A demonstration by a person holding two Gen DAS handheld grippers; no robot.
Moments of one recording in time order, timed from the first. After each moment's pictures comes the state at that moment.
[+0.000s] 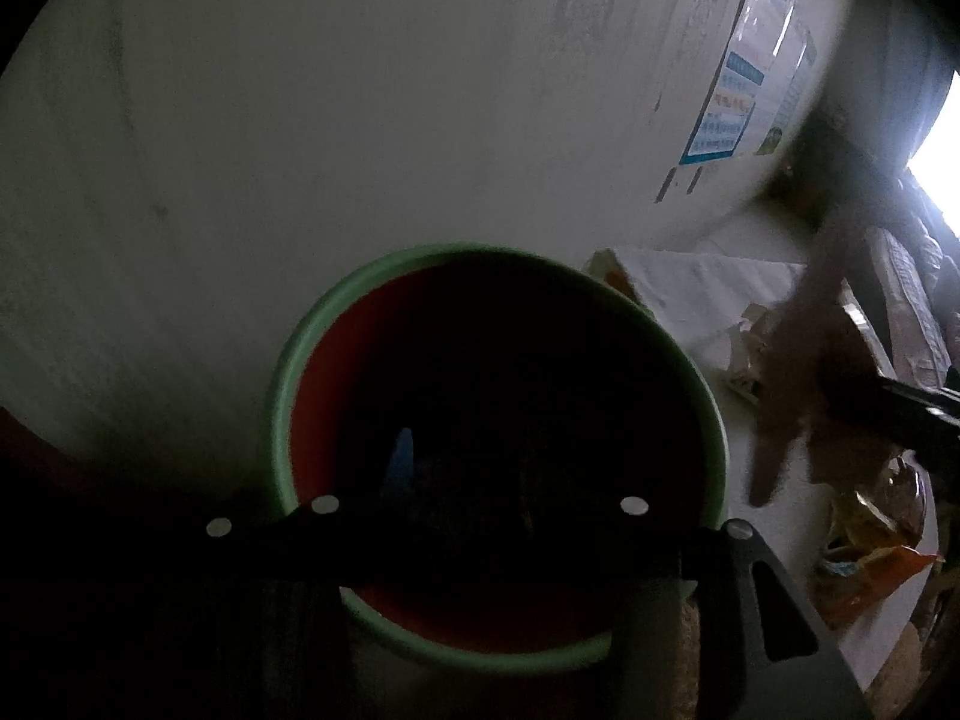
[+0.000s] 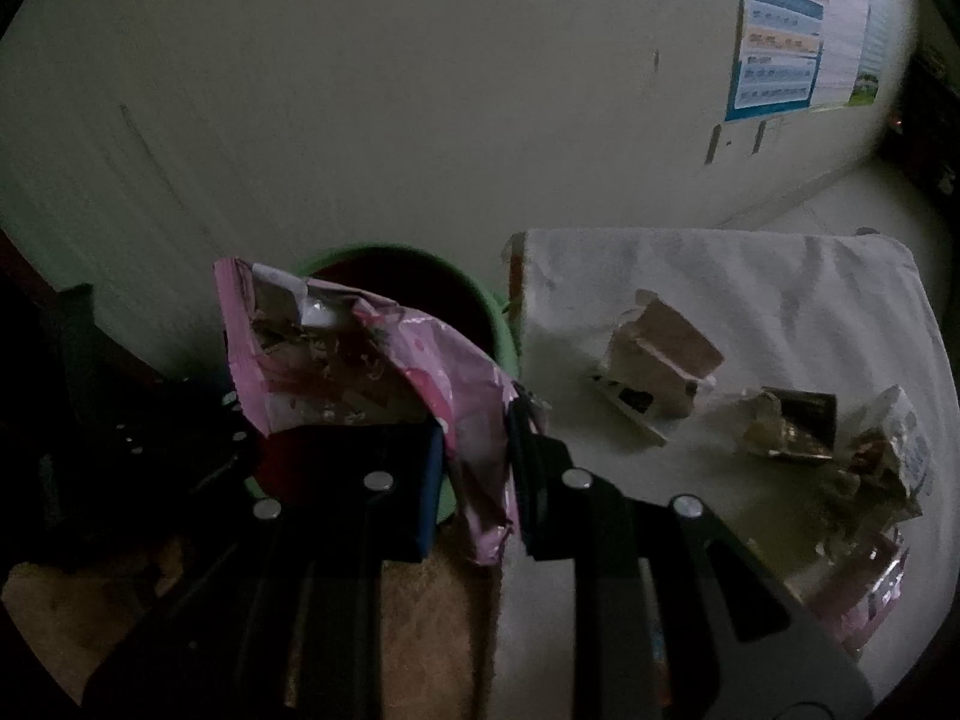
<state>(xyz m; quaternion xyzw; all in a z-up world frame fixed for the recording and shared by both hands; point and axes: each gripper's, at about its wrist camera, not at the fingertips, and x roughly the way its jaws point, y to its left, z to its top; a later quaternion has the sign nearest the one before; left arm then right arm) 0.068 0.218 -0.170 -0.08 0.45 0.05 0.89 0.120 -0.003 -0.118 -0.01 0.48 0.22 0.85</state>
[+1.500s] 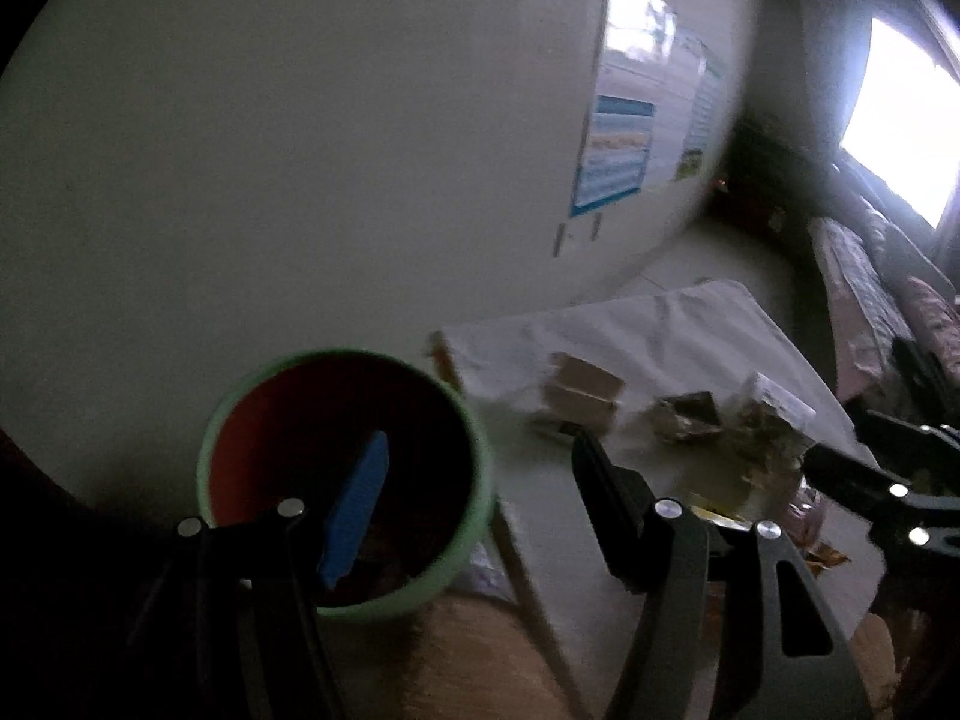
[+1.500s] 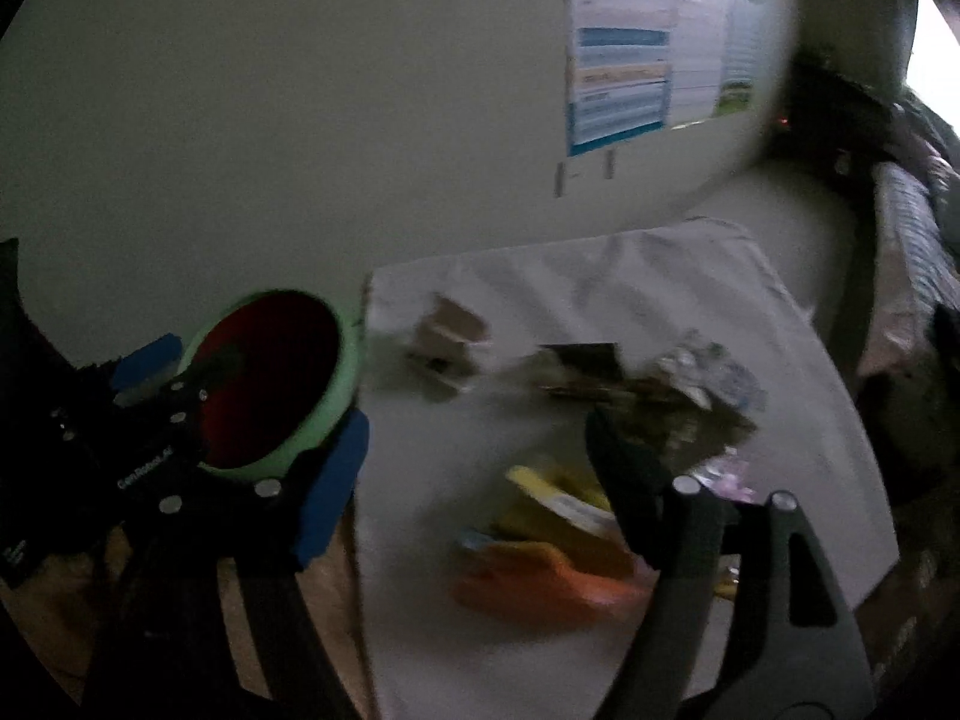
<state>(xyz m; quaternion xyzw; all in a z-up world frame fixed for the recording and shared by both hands) 0.032 0.083 -0.088 -0.03 0.38 -0.01 0.92 0.035 -0.142 -0.060 0.02 0.42 0.10 0.90</state>
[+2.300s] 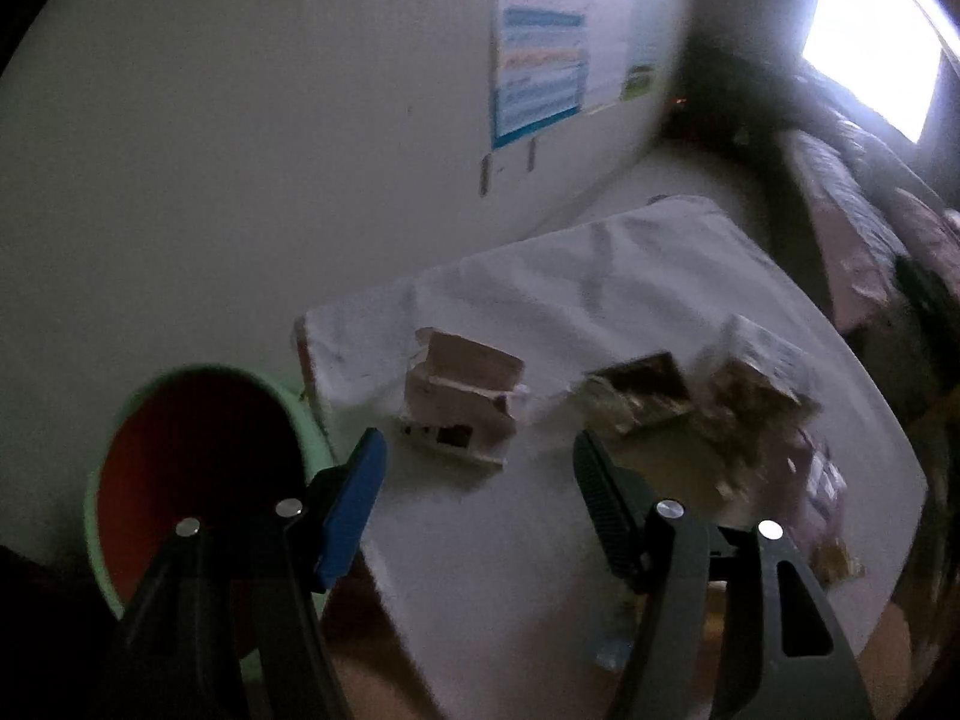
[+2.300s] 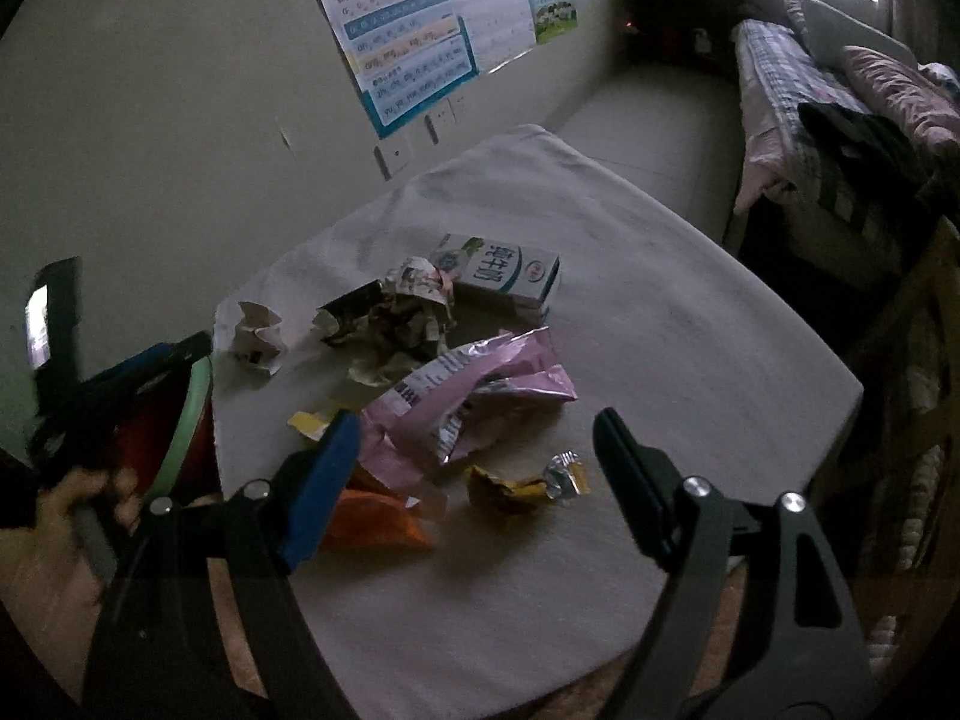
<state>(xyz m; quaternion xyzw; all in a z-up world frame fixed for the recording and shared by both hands) 0.117 -0.005 -0.146 0.01 0.45 -0.04 0.89 -0.016 -0.299 -0.110 0.16 0.44 -0.03 0.89</state>
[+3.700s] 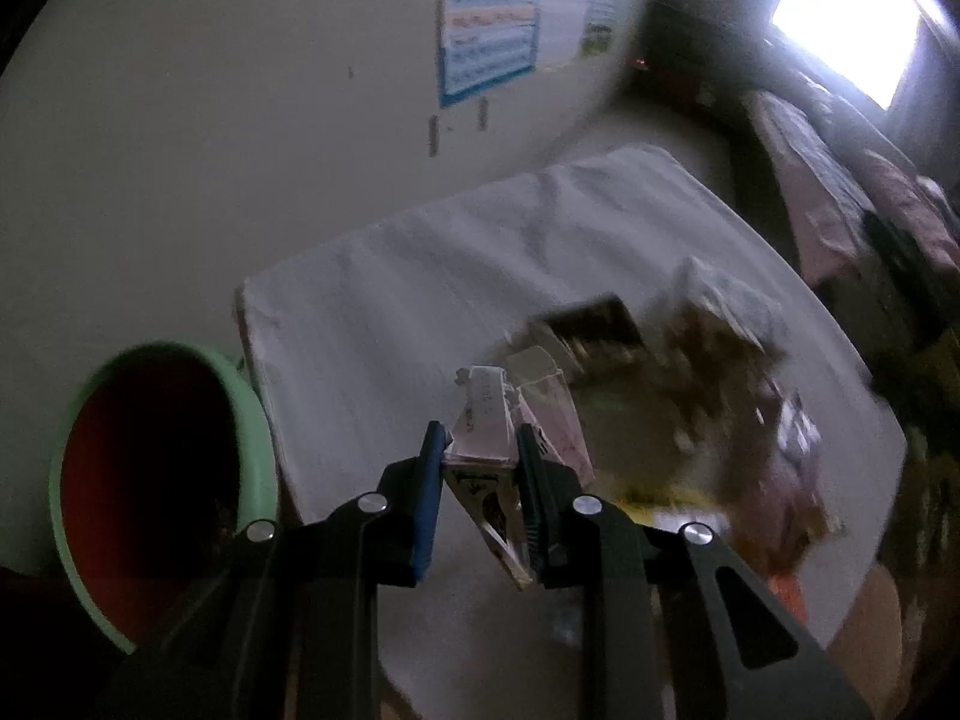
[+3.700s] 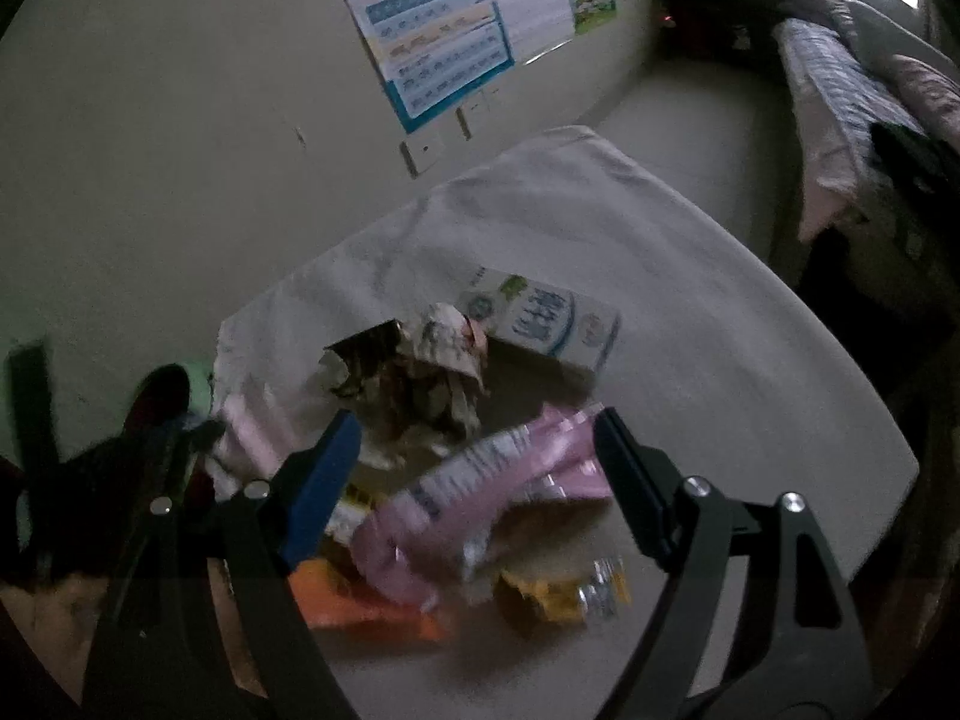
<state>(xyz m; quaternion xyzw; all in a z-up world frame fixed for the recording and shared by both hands) 0.096 -0.035 -0.153 0.04 0.48 -0.11 0.87 0.070 -0.296 -0.127 0.15 0.45 0.02 0.88</state>
